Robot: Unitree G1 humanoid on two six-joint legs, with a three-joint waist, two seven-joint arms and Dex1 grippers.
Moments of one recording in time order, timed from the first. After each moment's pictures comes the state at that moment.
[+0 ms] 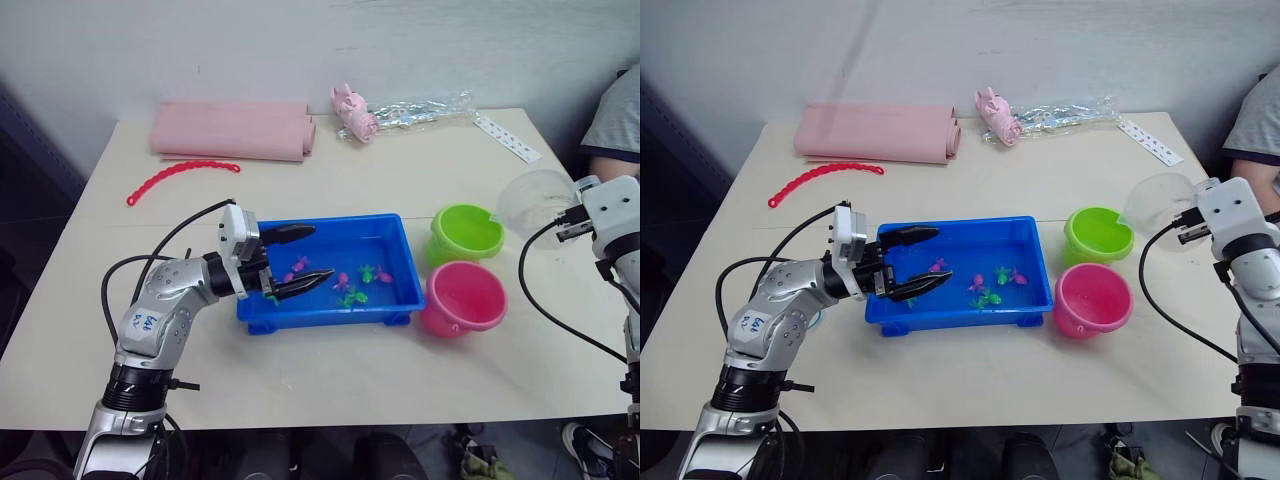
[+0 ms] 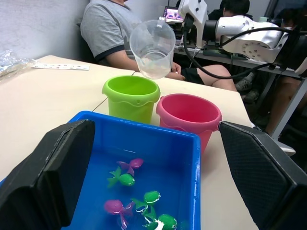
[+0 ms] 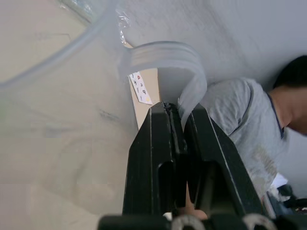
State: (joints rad) left arm -0.41 0.45 0.00 -0.18 -0.52 0.38 -0.90; right arm -0.38 -0.83 -0.28 0.28 -0.14 -0.04 0.24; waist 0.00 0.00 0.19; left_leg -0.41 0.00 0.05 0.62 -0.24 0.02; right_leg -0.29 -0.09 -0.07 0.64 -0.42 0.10
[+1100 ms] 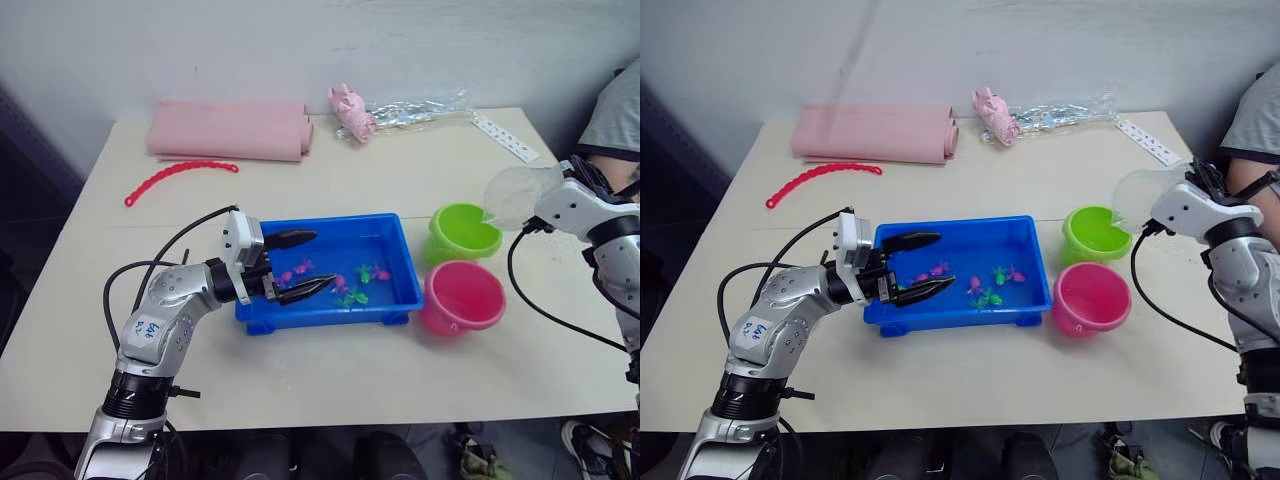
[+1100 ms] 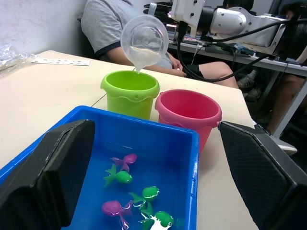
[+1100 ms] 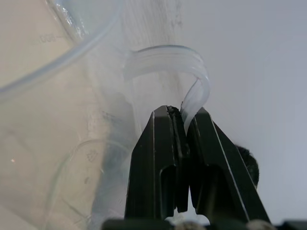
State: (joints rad) left arm -0.39 0.45 -0.02 -0.20 -0.50 0.38 -0.87; right arm -0.46 -0.92 -0.11 0.37 -0.47 -0.28 0.04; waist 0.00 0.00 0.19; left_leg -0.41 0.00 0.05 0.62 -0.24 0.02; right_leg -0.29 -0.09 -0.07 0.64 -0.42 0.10
